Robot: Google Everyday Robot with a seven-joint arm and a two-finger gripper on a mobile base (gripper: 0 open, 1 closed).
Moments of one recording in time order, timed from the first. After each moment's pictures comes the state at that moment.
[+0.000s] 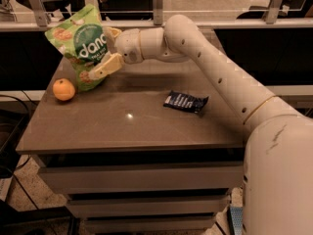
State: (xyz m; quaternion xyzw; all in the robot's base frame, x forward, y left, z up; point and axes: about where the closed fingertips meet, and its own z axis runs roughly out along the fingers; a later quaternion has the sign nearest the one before) arm 0.688 0.174 0.903 -0.57 0.51 0.40 0.51
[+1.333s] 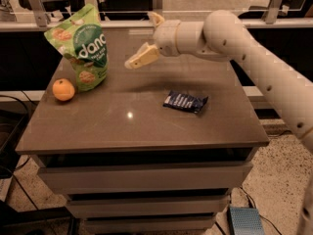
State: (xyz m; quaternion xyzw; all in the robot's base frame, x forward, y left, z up) arm 0.727 0.055 0.921 -0.53 0.57 0.23 0.59
